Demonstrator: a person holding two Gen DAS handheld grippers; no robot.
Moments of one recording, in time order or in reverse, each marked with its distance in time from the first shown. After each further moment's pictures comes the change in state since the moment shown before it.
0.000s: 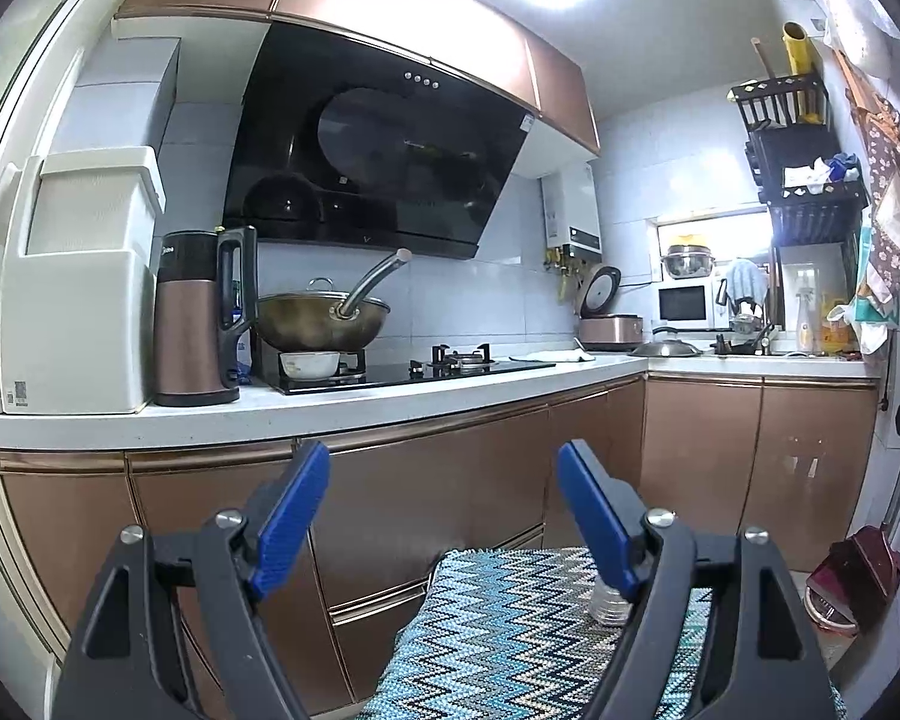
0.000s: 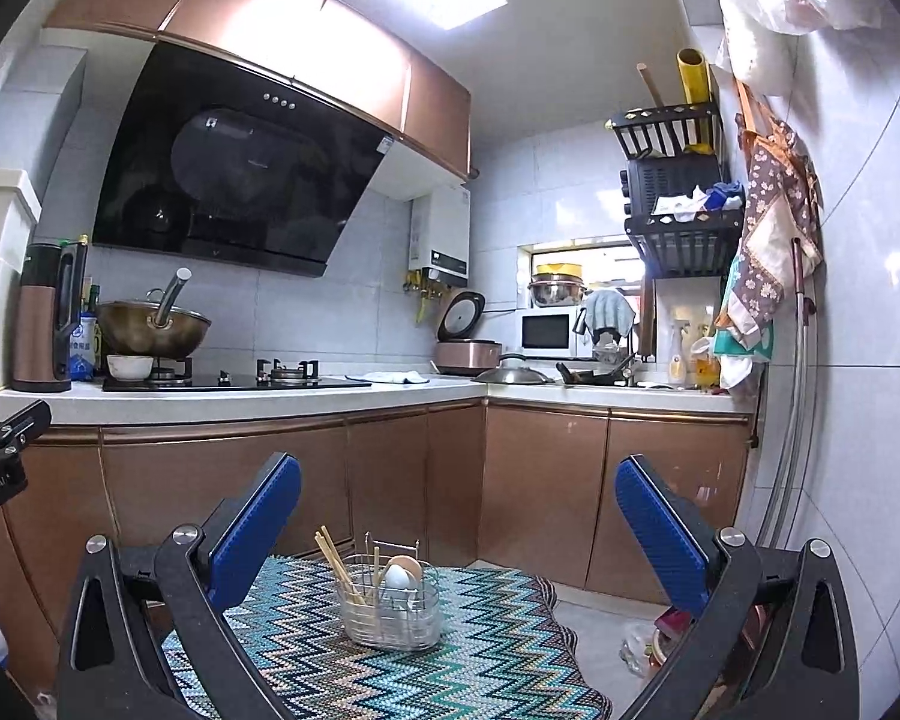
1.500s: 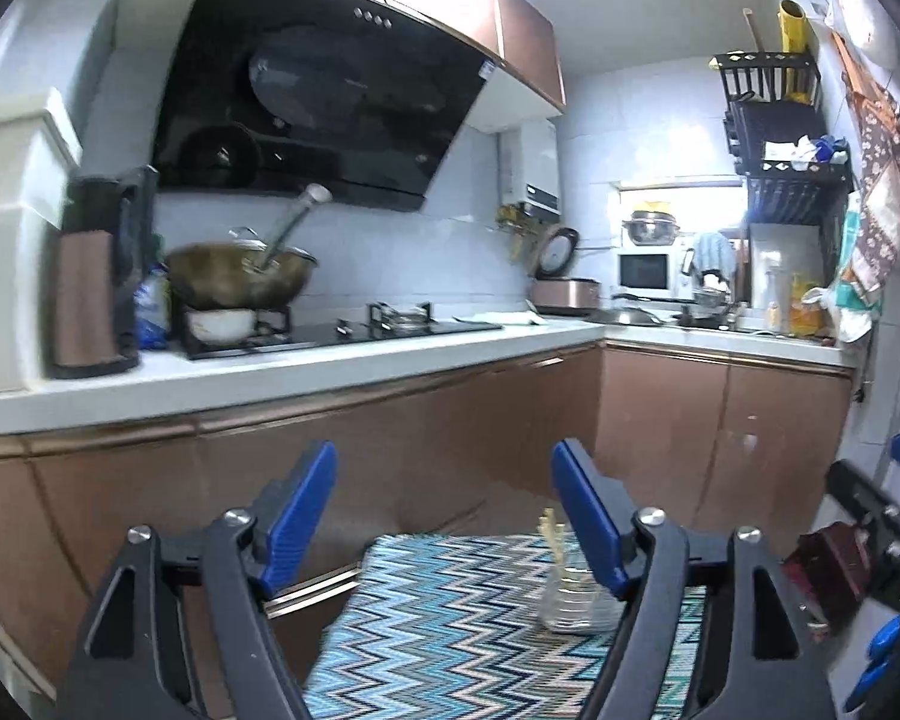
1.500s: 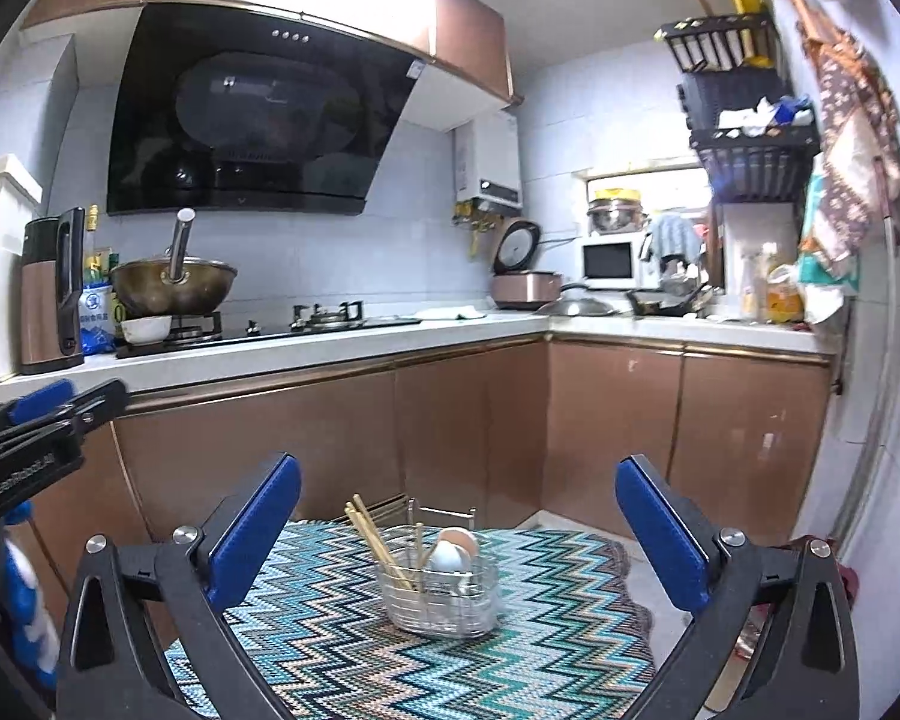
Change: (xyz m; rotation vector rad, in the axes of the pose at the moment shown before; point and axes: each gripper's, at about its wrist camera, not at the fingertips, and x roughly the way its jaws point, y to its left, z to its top) left arm 0.077 -0.040 -0.005 -0.008 0.100 -0.105; right arm 0.098 0.002 -0.026 0.049 0.150 0.129
